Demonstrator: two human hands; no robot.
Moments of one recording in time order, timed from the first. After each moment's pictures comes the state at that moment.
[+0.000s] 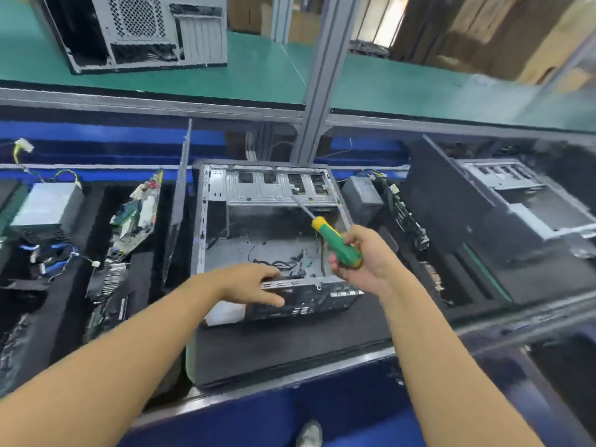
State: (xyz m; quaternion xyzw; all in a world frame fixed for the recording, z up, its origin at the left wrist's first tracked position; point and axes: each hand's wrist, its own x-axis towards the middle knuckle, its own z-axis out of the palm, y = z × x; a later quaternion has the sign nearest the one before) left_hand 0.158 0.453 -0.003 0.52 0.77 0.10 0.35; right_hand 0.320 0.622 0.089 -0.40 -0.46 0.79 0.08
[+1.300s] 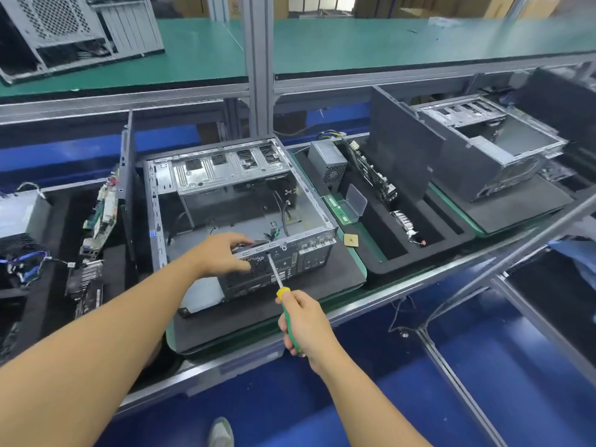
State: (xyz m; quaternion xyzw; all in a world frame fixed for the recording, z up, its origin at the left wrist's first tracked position) left_hand 0.199 0.470 -0.016 0.43 0.83 0.17 0.31; right_hand 0.447 0.515 -0.037 -0.42 -0.60 0.68 0.05
